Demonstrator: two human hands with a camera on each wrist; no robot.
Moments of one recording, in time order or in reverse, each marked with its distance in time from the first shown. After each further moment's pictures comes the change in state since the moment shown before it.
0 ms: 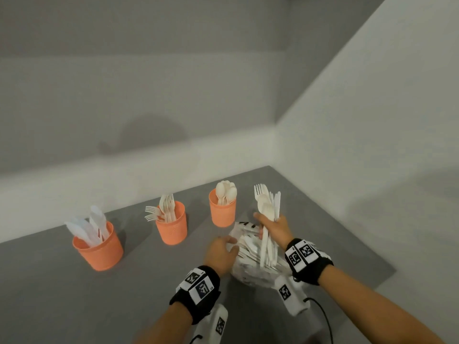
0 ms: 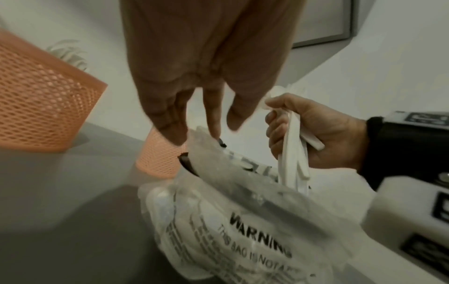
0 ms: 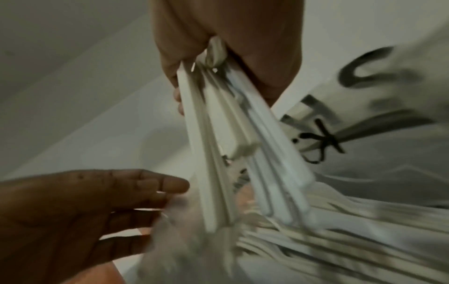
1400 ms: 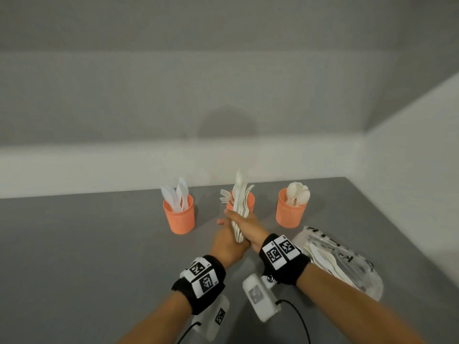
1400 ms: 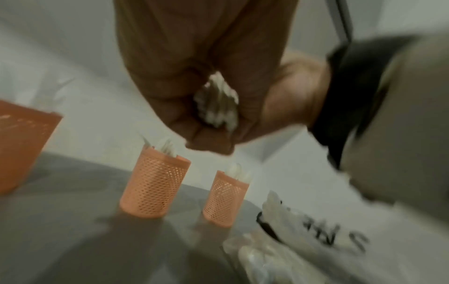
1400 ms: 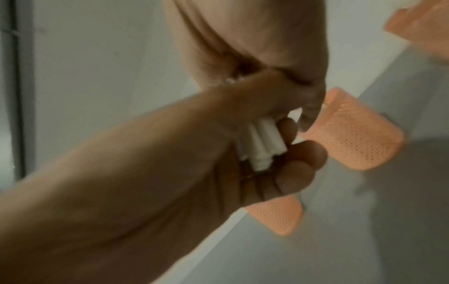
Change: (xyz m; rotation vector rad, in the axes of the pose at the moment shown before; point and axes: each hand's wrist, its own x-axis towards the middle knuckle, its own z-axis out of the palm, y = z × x) left_hand -0.071 -0.031 -0.116 -0.152 0.241 -0.063; right_hand -0.043 -0.027 0.204 0.043 -0.542 0.030
